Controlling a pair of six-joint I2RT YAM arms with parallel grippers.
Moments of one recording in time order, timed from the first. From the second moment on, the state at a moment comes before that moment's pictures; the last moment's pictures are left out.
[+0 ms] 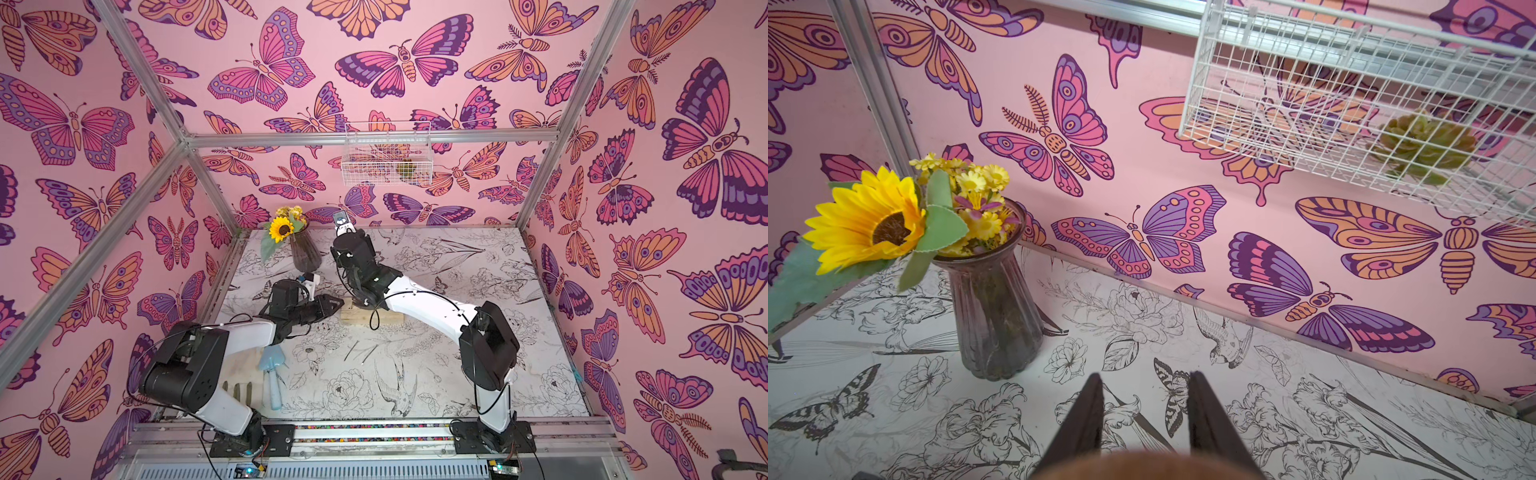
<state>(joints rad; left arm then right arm) -0.26 1.62 0.64 0.35 0.58 -0.68 0.89 1.89 1.63 0.05 0.63 -0.02</state>
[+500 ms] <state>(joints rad) -0.26 1.67 0.65 0.36 0.59 -0.66 0.89 1.89 1.62 0.07 0.63 0.05</state>
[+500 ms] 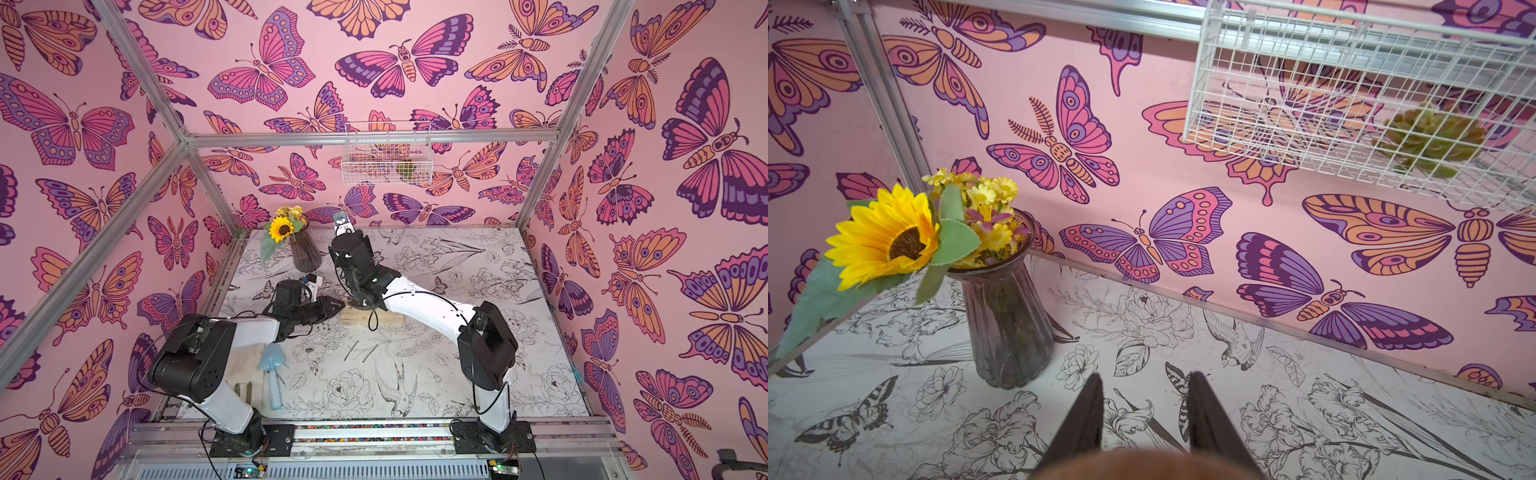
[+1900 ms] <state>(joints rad) -0.28 1.71 0.65 0.36 0.58 -0.64 0.72 1.71 1.35 0.26 0.54 0.32</state>
